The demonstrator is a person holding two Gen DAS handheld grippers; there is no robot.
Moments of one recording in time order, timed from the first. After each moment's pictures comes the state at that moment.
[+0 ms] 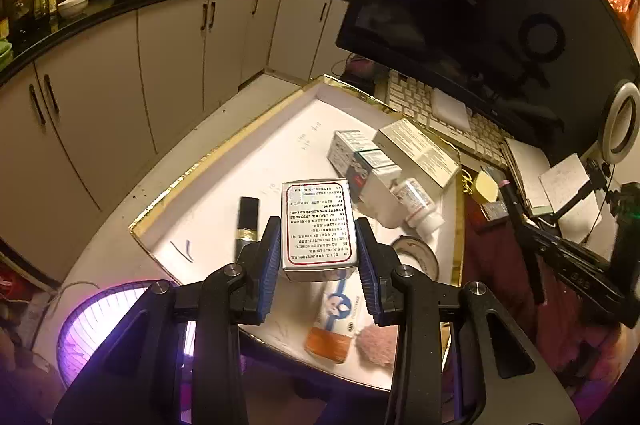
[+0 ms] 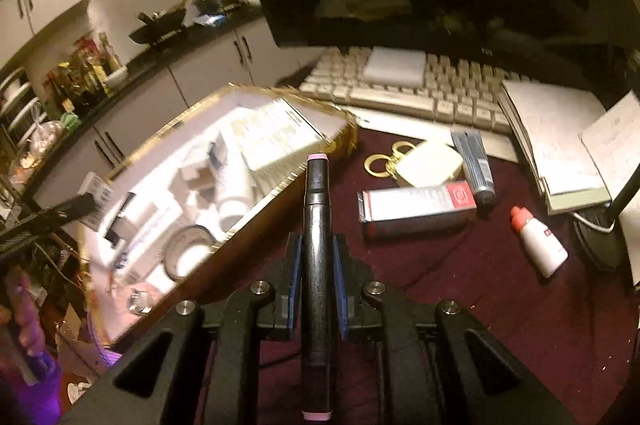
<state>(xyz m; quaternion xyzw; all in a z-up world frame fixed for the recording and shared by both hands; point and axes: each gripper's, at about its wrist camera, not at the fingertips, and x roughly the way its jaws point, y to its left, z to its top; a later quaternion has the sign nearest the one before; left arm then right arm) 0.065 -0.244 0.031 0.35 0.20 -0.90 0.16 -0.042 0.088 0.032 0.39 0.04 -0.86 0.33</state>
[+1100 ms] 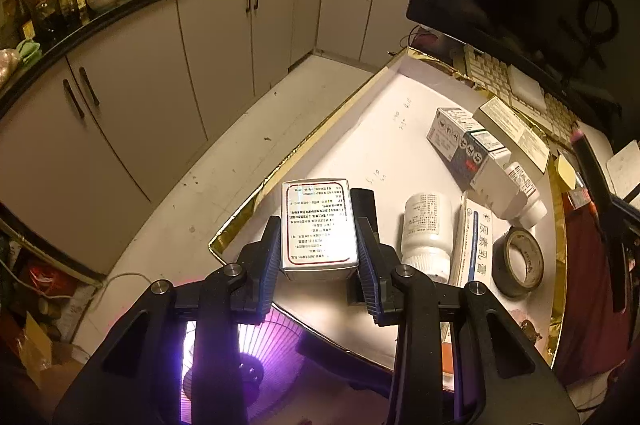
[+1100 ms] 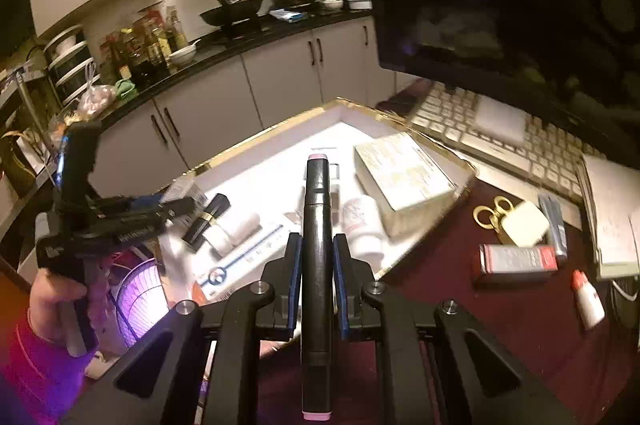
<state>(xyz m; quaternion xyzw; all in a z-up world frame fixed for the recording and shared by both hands) 0.063 -0.287 -0.010 0.40 0.16 -0.87 0.23 0.000 0.004 0.062 0.36 0.10 -0.83 0.42</state>
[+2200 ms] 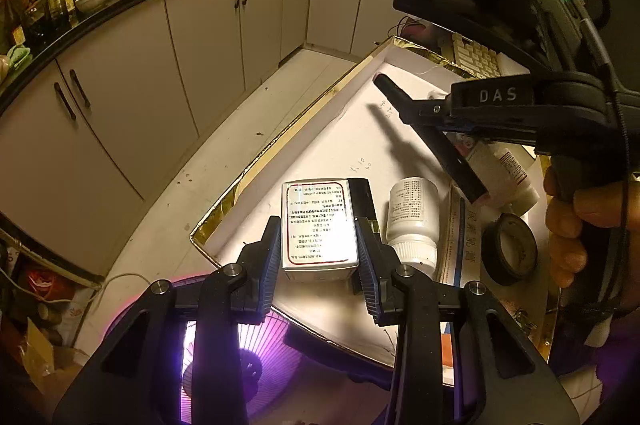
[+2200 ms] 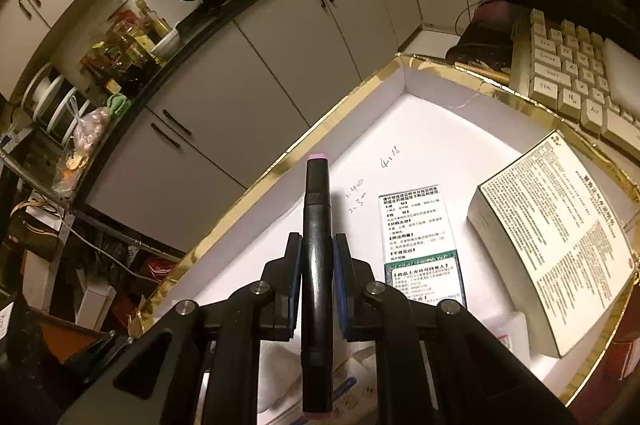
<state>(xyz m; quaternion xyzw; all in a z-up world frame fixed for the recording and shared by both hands) 0.058 -0.279 -0.012 0.41 0.16 -0.87 0.22 -0.098 -0.134 0.005 0.51 0.02 -0.75 0.43</state>
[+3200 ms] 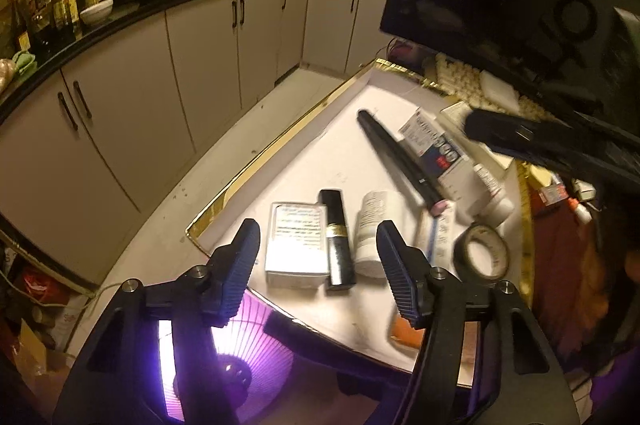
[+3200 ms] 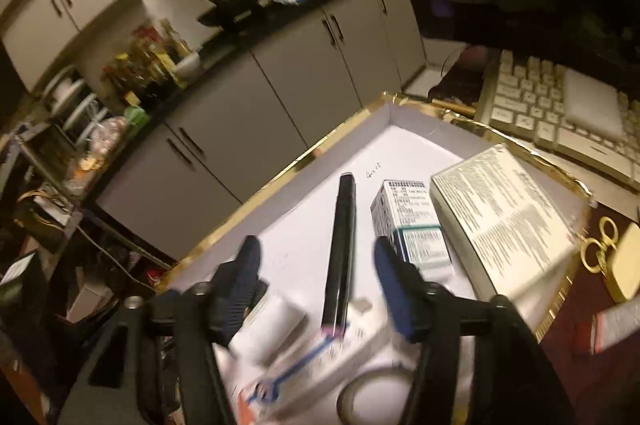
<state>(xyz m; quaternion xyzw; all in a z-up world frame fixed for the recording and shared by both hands) 0.072 -0.261 0.008 0.37 0.16 -0.89 0.21 -0.063 -0.071 0.046 0.43 0.00 -0.78 0.46</state>
